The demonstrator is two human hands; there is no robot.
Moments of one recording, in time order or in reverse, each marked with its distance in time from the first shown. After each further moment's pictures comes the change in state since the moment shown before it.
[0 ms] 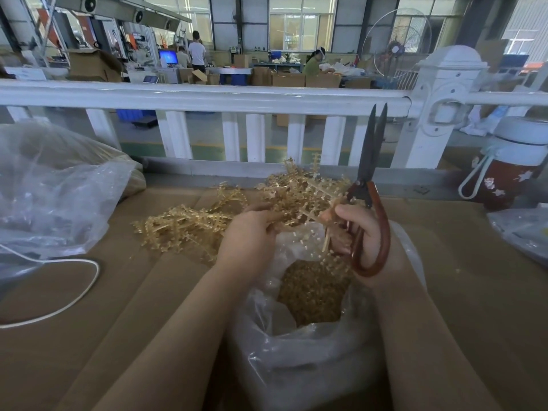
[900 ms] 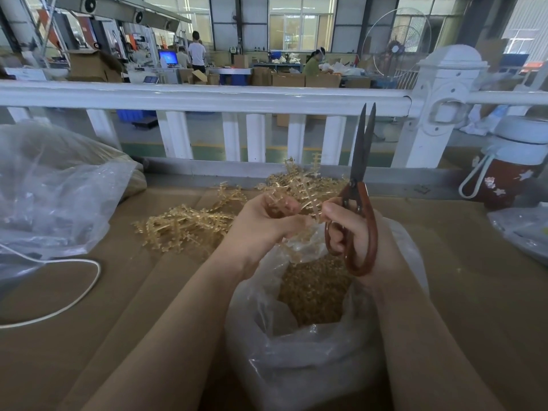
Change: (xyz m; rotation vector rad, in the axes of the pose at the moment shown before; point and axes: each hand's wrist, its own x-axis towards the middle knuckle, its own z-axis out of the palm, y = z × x) left_hand -0.006 0.024 -0.021 -0.933 -0.196 -0.099; right_hand -0.005 -0.003 0.009 -0.160 0.012 -0.017
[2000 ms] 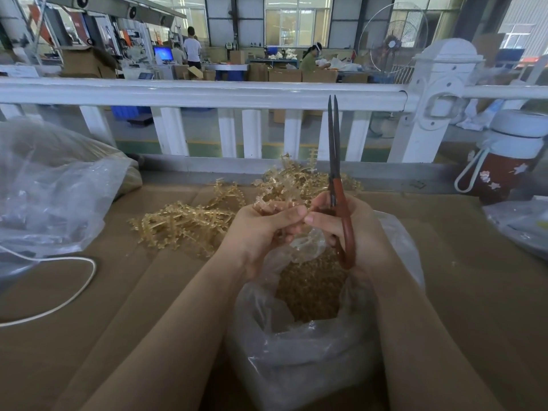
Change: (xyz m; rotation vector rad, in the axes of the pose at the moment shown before) left_hand -0.006 -0.006 0.007 -0.279 0.030 -0.144; right_hand -0.002 -0.003 0.006 -0.202 -0.041 -0.016
